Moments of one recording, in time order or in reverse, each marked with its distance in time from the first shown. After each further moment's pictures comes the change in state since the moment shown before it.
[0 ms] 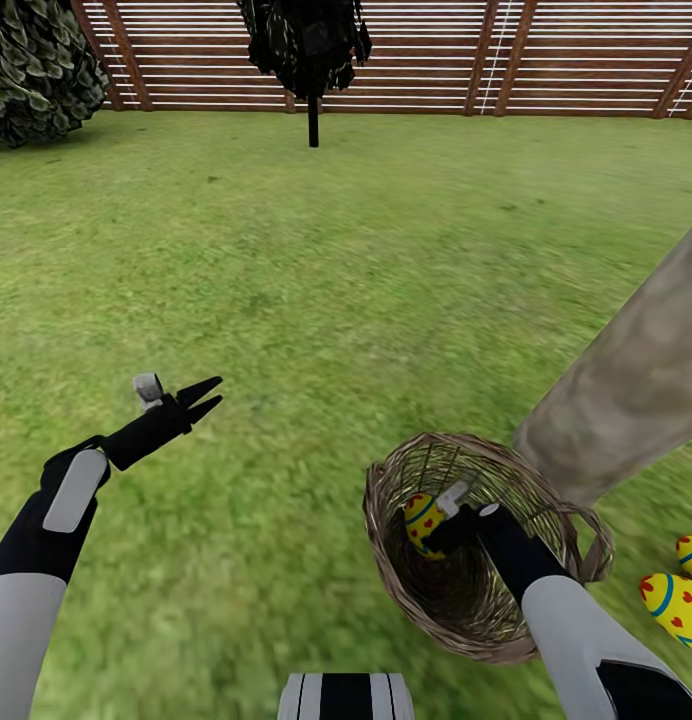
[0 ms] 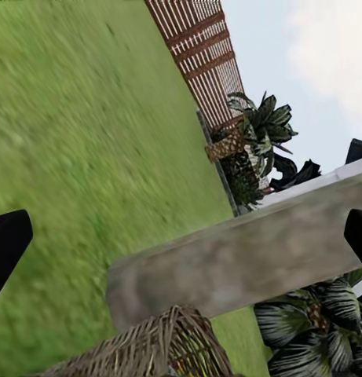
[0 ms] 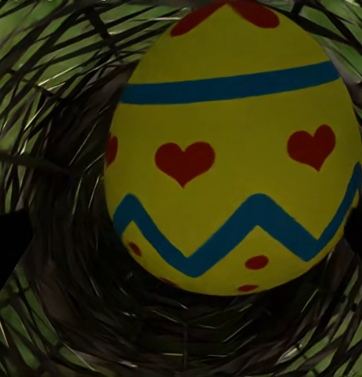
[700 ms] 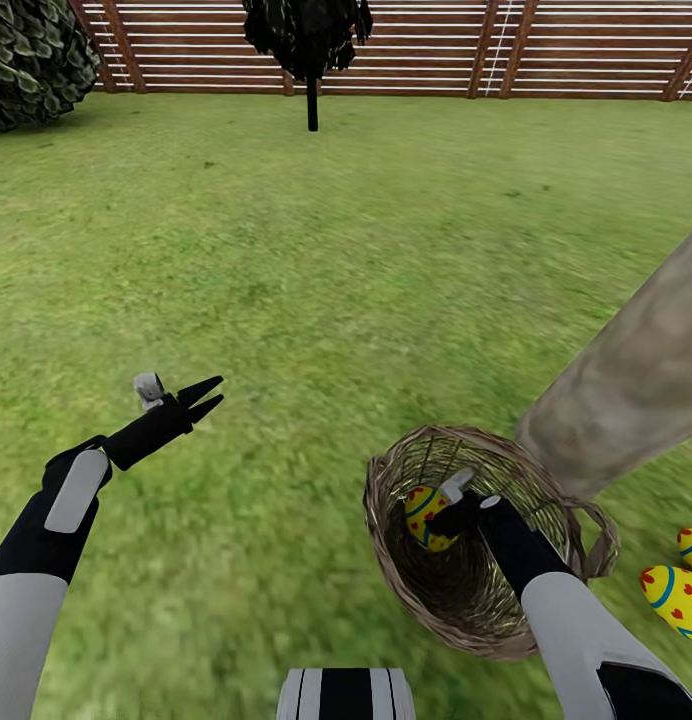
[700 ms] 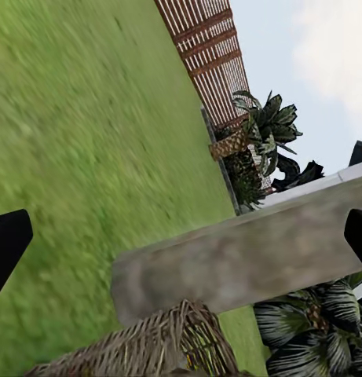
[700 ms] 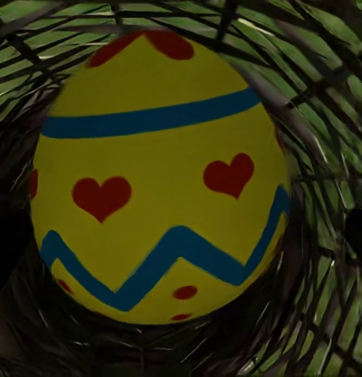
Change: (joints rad) left arm 0.001 -0.005 0.000 0.000 0.001 -0.003 -0.001; right arm 0.000 0.005 -0.007 -0.060 -0.008 -0.004 -0.091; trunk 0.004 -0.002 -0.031
